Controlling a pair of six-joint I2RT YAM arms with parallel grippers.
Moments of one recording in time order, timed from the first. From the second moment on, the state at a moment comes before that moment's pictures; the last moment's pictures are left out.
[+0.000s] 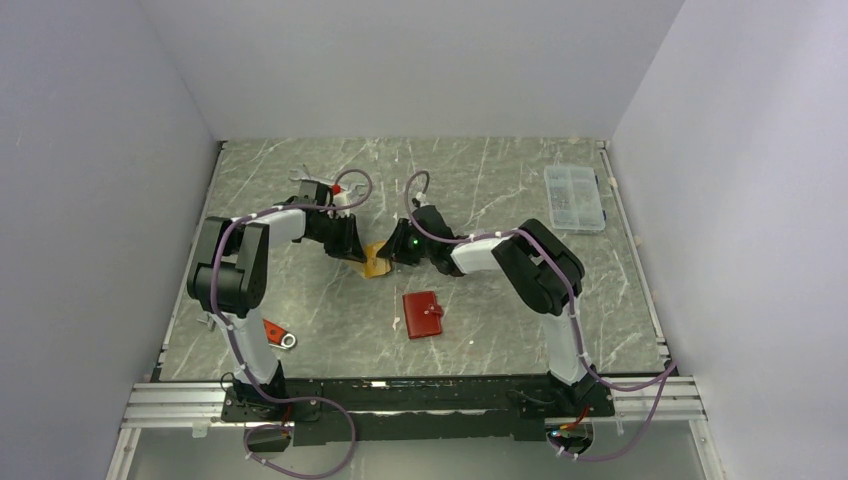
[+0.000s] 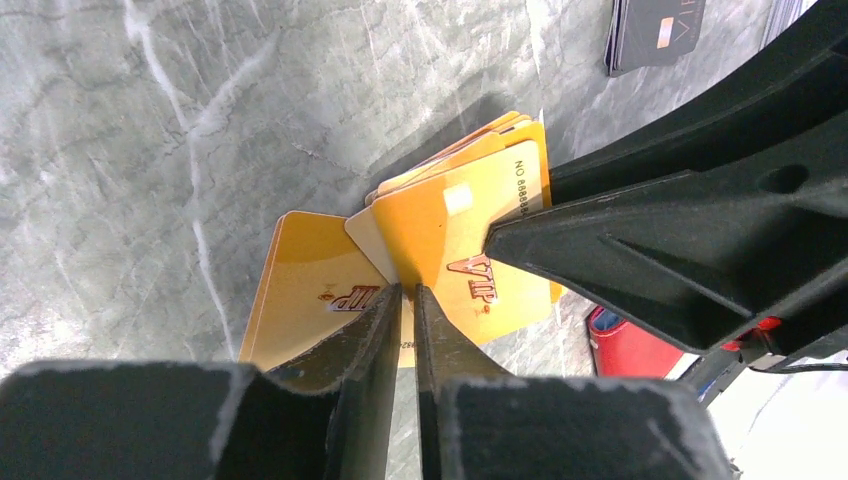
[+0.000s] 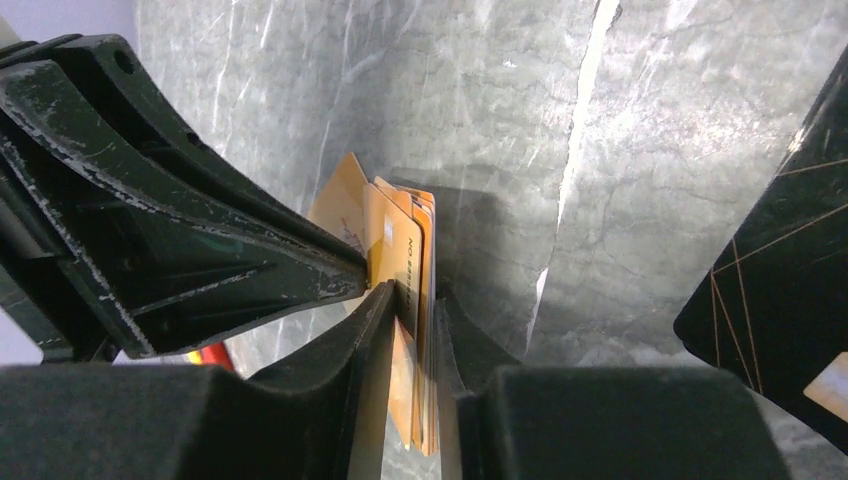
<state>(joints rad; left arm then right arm) -0.18 1.88 1.10 -0.35 0.58 -0.15 0.73 2.09 1.14 0.38 -0.20 0.92</state>
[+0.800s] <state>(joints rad) -0.07 1.76 1.03 -0.34 0.90 -0.14 0.67 2.08 1.00 0.68 -0.38 1.04</state>
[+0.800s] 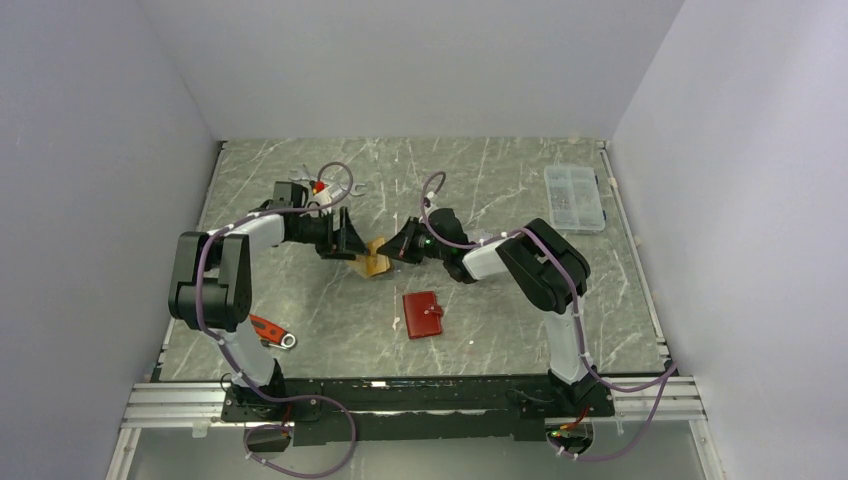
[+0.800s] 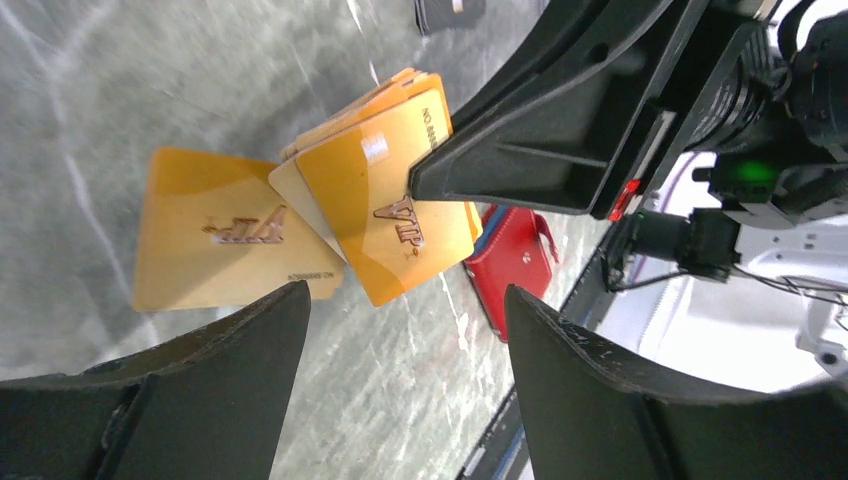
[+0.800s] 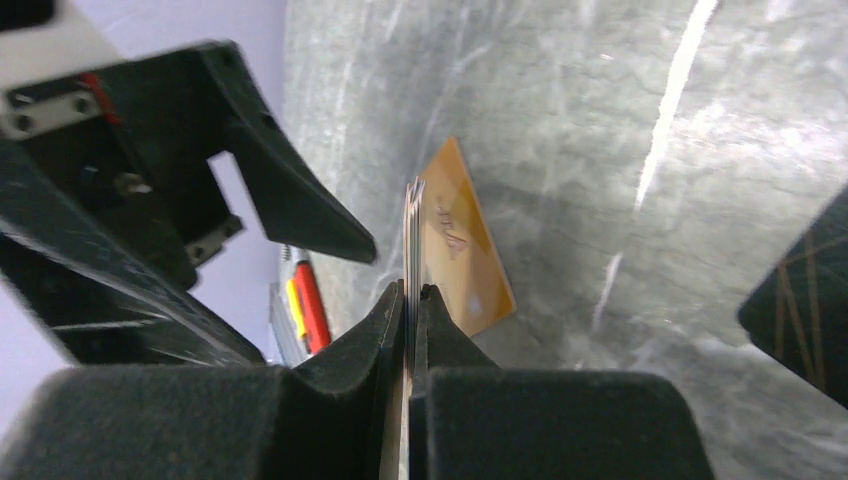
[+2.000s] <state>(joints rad) 0.06 1.75 1.00 -0.35 1.05 -0.09 0.67 2.11 1.01 0.92 -0.56 1.21</state>
